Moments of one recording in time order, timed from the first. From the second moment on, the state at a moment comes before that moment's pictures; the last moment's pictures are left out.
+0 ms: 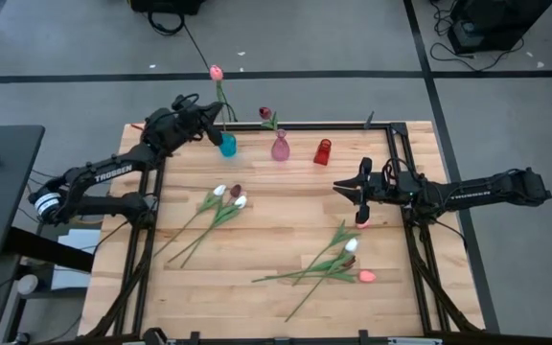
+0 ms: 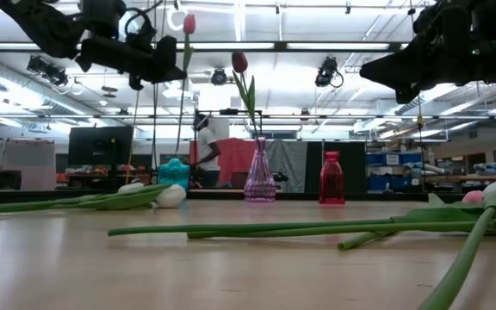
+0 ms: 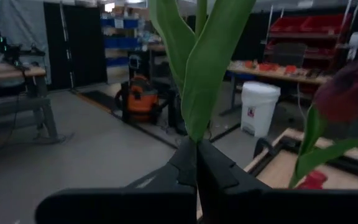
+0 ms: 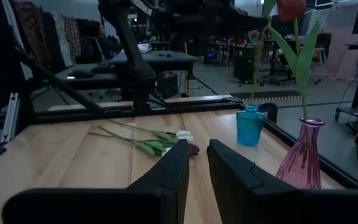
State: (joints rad) left arm 0.76 1.08 0.60 0.53 -0.01 -0.02; right arm -0.07 0.70 0.14 0.56 0.11 0.02
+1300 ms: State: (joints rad) left arm 0.68 0.90 0.60 -0.28 0.00 -0.03; right arm -0.07 0.70 0.14 0.57 0.11 0.02
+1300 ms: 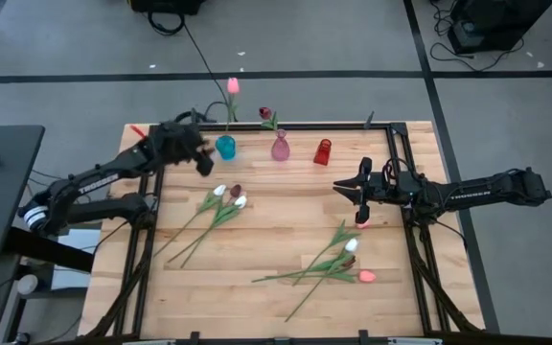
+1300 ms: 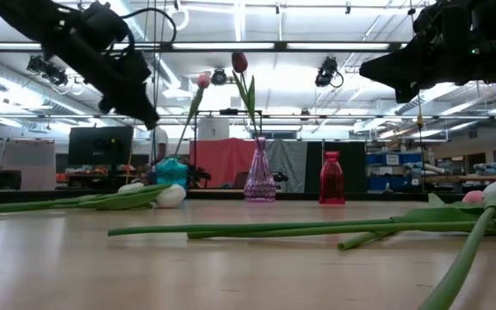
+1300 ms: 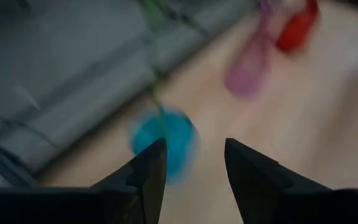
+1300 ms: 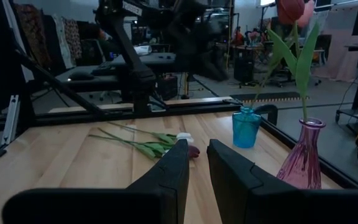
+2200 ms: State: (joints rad) left arm -0.14 1.28 0.60 -0.61 -0.07 -1.00; right arm -0.07 0.70 0.14 0.61 0.14 -0.03
